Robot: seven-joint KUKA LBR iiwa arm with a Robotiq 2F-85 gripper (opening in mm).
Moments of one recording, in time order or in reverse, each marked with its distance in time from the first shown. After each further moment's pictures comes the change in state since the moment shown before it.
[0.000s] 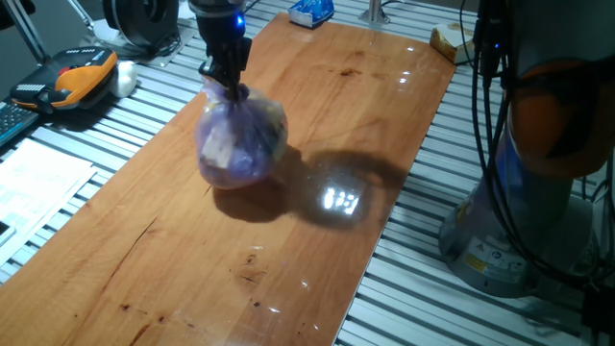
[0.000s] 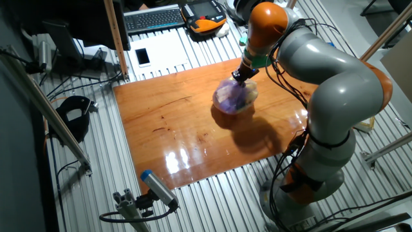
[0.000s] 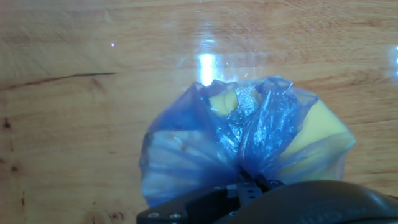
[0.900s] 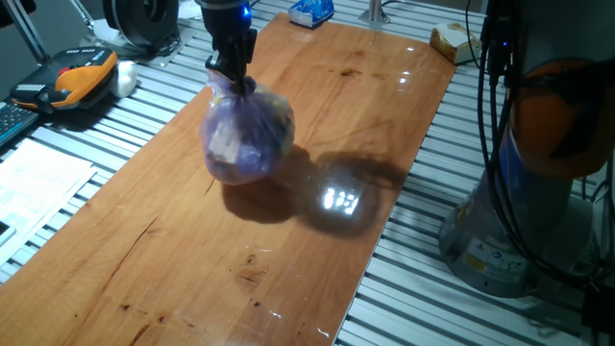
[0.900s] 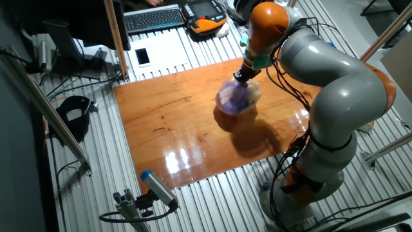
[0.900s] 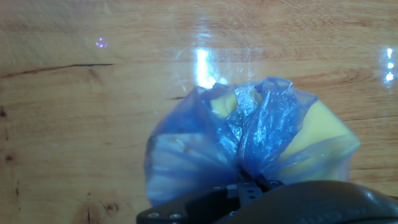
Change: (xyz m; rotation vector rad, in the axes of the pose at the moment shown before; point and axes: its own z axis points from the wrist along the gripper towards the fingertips) arm 0.007 0.001 -0.006 0.016 0.003 -0.022
